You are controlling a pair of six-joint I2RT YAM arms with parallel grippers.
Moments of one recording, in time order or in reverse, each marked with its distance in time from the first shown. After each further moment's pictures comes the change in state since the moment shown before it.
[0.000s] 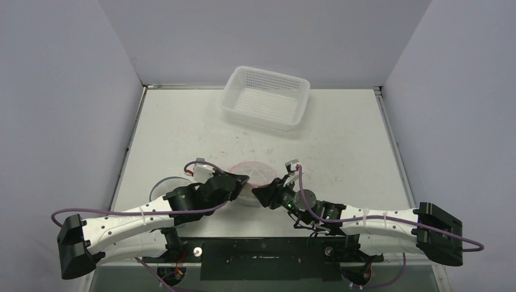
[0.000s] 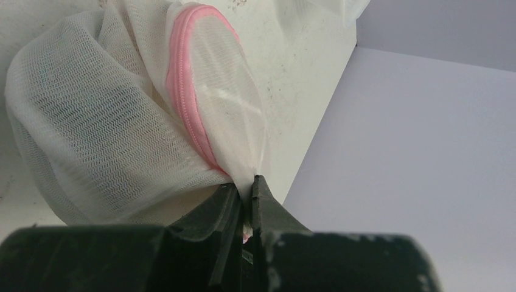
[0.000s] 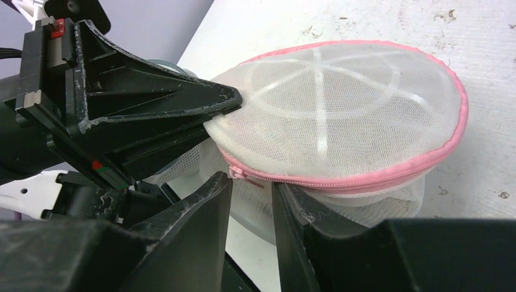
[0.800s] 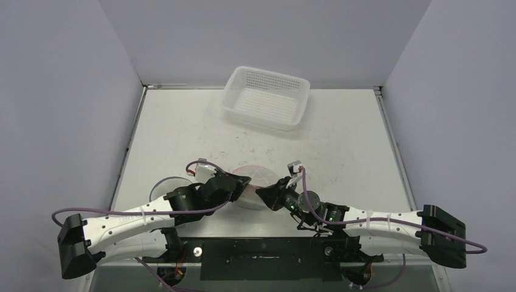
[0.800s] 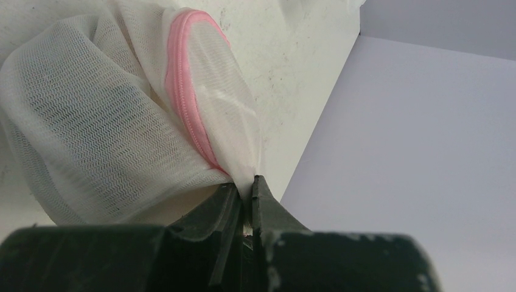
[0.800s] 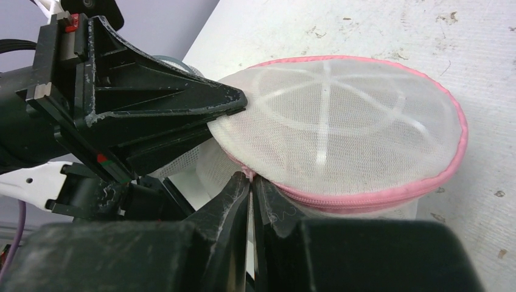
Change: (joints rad) left arm -0.002 0.005 0.000 0.009 0.029 0.000; right arm 0.000 -0.031 -0.034 0.029 -0.010 -0.013
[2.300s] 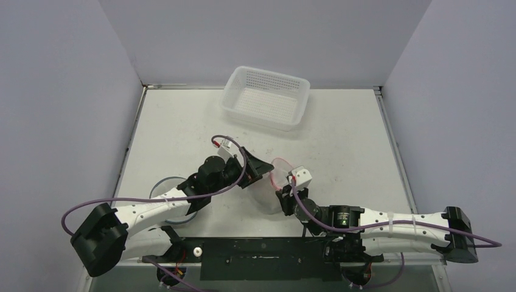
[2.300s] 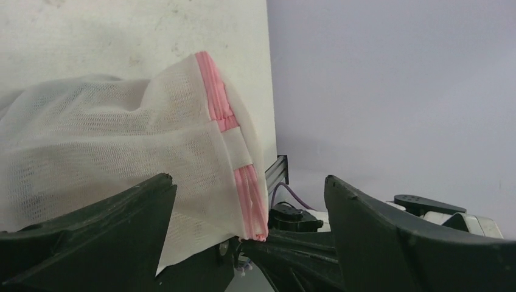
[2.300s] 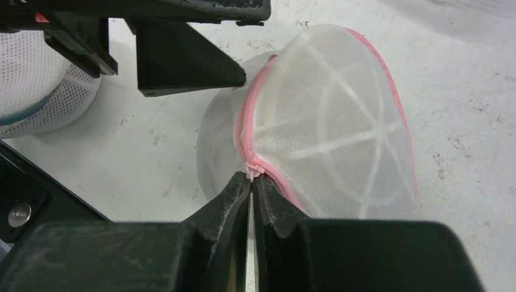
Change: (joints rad) left arm 0.297 0.217 -0.137 0.809 0.668 0.601; right arm 0.180 -0.184 0.190 -0.678 0.374 -0.232
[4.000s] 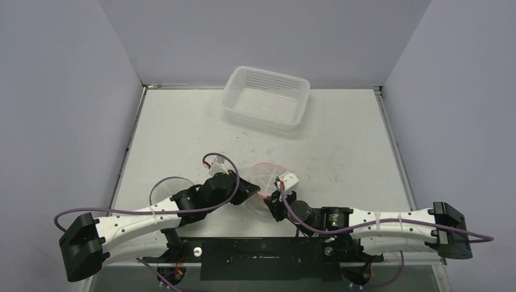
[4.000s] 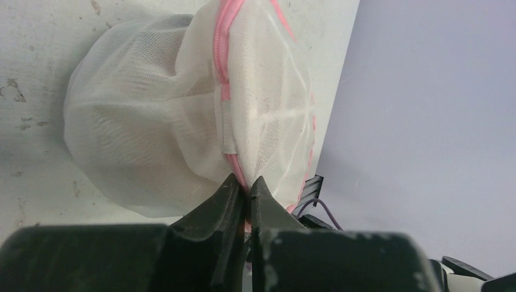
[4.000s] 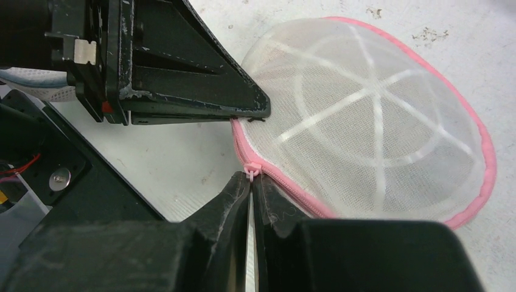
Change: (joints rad) left arm -0.209 -0.168 -0.022 -0.478 -0.355 -0.234; right arm 0.013 0.130 -0.041 0.194 -0.153 -0.038
